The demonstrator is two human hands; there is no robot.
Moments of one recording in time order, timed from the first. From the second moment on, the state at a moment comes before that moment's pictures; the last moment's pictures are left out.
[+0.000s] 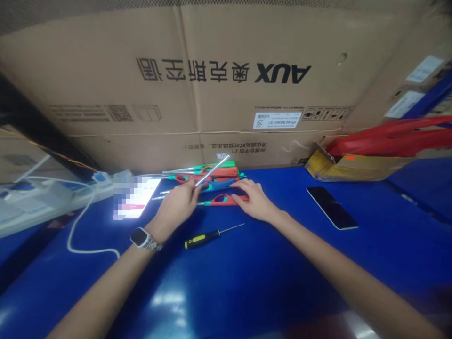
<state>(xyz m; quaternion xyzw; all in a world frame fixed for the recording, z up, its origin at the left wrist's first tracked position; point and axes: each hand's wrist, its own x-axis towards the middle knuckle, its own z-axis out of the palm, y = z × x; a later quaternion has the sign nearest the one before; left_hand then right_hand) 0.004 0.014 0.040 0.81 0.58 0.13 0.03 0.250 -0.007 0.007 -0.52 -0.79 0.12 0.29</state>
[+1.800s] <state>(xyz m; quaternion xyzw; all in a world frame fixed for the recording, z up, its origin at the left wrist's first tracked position) -0.066 0.013 0.041 0.77 0.62 0.13 0.06 0.242 0.095 0.076 -0.55 -0.83 0.07 0.08</state>
